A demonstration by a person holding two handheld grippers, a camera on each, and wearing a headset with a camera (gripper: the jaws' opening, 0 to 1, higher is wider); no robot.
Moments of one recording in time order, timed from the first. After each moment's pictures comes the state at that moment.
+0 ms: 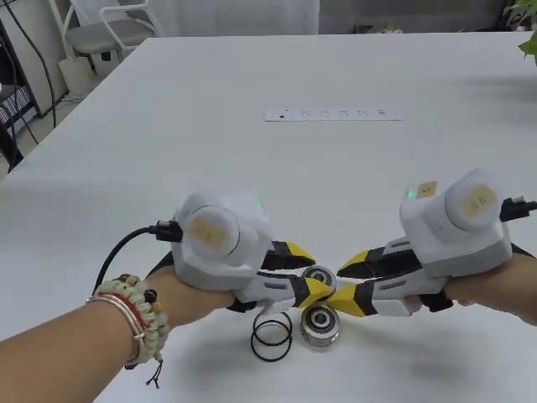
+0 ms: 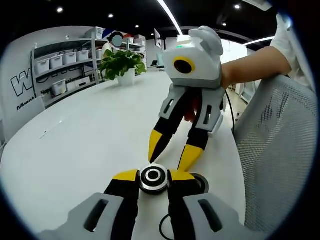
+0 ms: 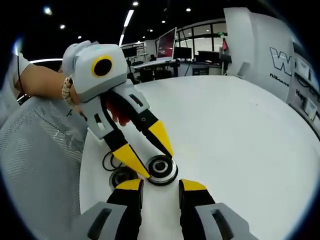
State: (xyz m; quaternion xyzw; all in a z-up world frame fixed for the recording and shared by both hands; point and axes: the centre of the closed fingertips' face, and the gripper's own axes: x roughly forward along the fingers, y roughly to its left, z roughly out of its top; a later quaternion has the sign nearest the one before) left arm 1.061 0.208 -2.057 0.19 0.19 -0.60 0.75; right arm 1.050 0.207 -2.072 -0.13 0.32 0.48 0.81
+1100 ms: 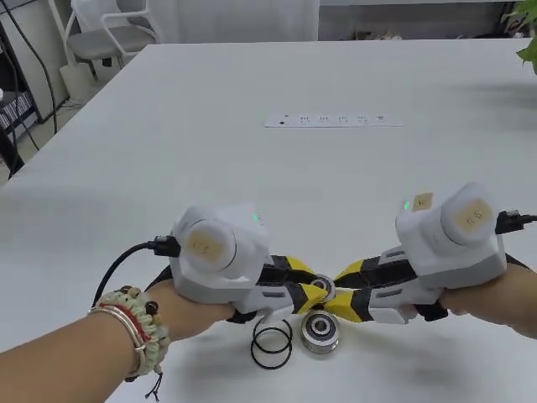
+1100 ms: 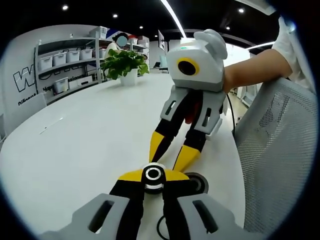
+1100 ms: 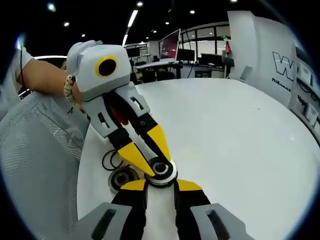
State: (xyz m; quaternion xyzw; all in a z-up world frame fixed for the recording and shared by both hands) left arm 1.060 0.209 -2.057 0.17 0.19 -0.60 0.76; right arm 1.051 0.211 -2.074 -0.14 0.30 0.49 0.81
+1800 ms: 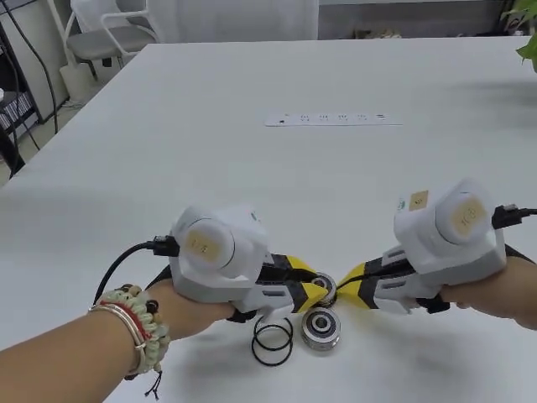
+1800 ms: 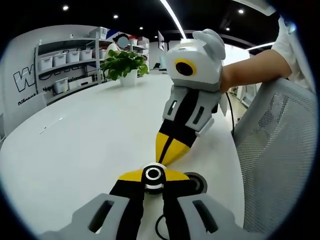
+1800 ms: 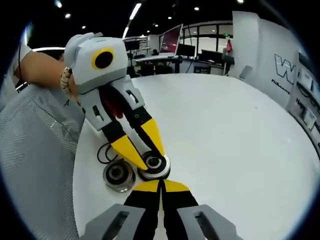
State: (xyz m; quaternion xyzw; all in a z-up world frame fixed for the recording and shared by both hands) left arm 1.059 0.210 -2.058 0.17 0.19 -0.60 0.76; right arm 1.053 0.202 -2.078 -0.15 0.33 0.47 0.81
